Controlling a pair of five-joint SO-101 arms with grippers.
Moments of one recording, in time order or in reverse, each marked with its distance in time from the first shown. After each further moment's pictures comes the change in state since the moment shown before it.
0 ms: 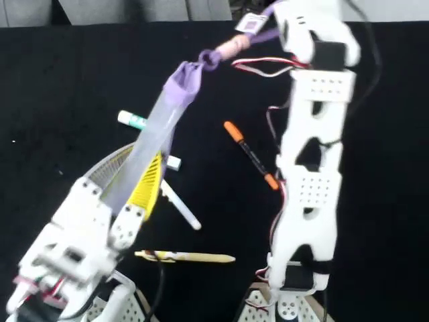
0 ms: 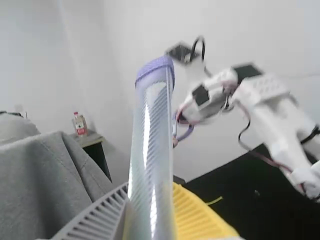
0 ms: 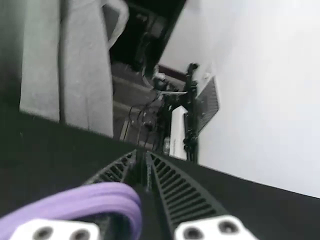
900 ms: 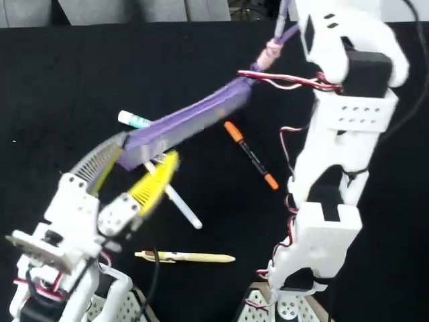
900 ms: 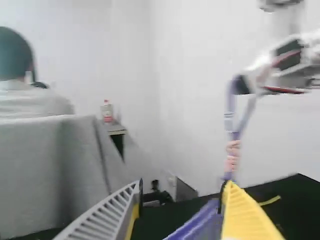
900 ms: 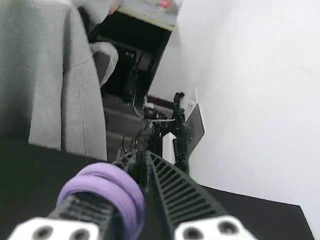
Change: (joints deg) left arm -8.7 0.0 1.5 -1.9 11.8; right arm 0.8 -28.0 17.1 4.3 -3.3
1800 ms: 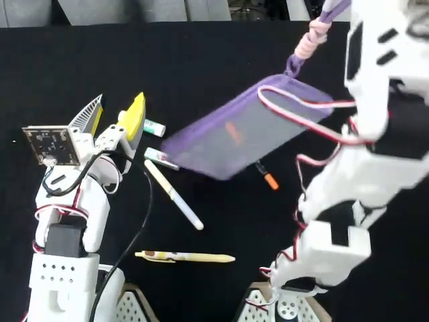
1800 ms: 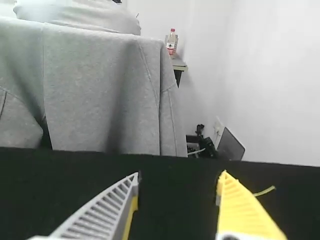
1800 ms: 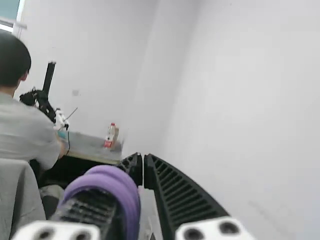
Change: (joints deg) left arm -16.1 30.4 4.1 -20.7 9.8; right arm 4.3 -9.8 -9.1 -13.1 -3.2
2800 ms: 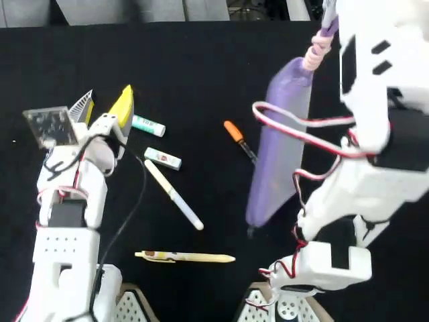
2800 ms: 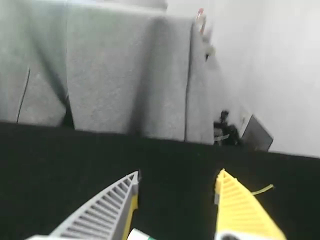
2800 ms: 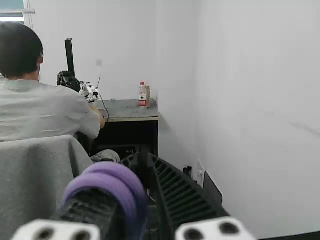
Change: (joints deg) left arm -5.2 14.2 1.0 -10.7 0.0; right arm -1.5 -7.8 10.1 10.1 -15.4
